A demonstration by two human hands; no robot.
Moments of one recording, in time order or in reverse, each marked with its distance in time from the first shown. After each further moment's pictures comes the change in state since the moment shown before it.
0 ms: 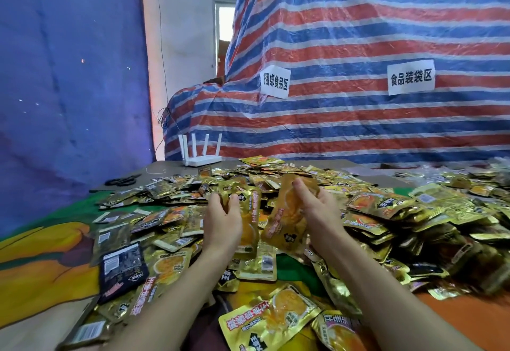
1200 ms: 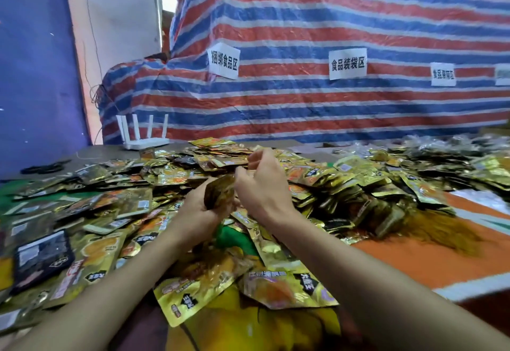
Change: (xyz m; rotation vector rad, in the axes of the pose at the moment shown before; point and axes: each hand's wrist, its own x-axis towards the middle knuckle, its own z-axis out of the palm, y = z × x) left_hand -0.033 0.005 0.022 -0.069 -0.598 0.260; right_hand -0.053 -0.041 -0.008 -0.752 0.144 -0.310
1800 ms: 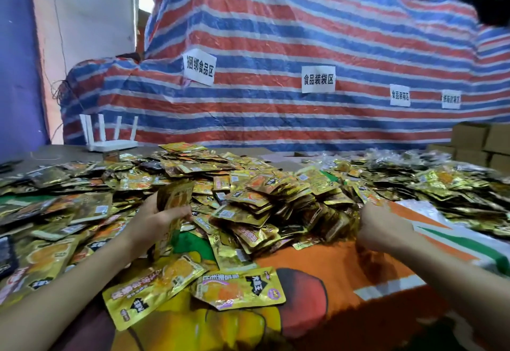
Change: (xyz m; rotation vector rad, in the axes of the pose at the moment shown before) left_hand -0.005 0.012 0.000 -0.109 0.018 -0.227; right_hand -0.015 0.122 -0.223 -1.173 -0.199 0.436
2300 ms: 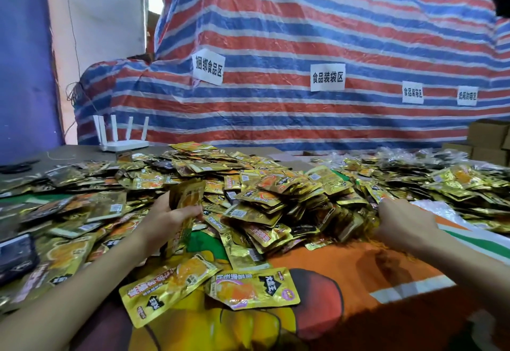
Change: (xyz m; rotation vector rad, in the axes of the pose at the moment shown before) left_hand -0.005 0.008 -0.001 -0.008 -0.005 0.000; right_hand 0.001 0.002 -0.009 -0.102 0.109 -0.025
